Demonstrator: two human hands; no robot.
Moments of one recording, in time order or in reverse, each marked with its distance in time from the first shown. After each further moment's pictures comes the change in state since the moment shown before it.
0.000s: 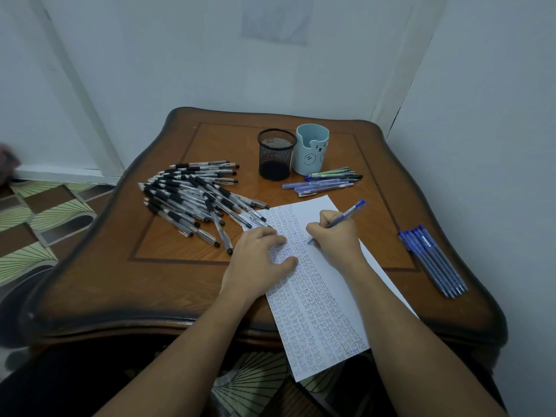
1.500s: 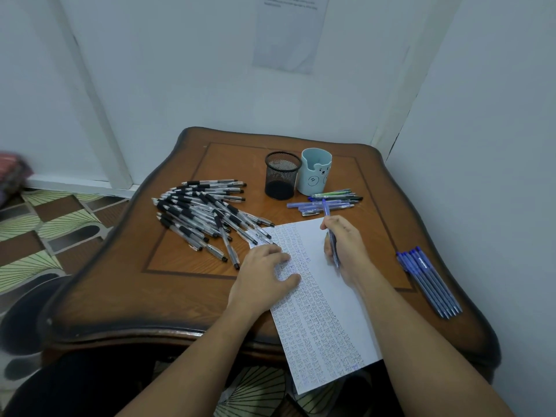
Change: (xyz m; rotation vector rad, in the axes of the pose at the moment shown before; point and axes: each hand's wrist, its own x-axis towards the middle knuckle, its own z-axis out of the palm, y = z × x) left_hand -0.001 0.000 -0.003 -0.005 -0.036 0.011; right_hand 0.004 -0.028 -0.015 0.264 -0.080 0.223
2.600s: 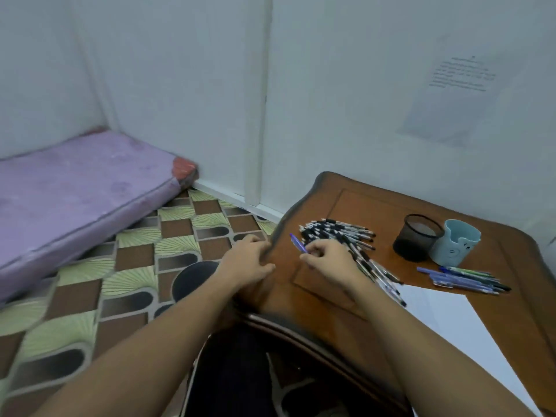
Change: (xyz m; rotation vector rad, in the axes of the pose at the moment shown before) left_hand -0.077 -0.142 -0.214 0.255 0.075 -0.427; right_hand -0.053 -0.059 0.239 -0.778 -0.578 -0.426
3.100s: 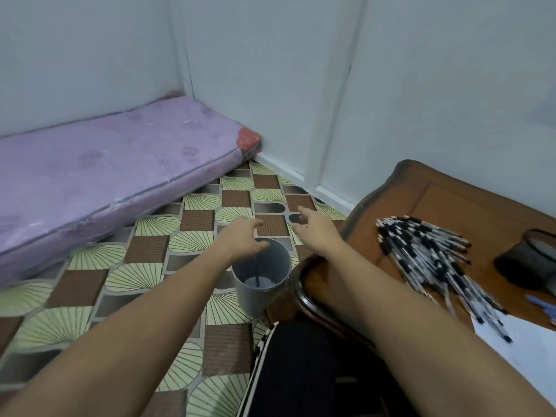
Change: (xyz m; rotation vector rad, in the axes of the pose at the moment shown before) left_hand -0.026 -0.134 -0.038 -0.077 0.026 -0.335; right_hand 0.085 -0.097 0.134 -0.128 -0.202 -0.137
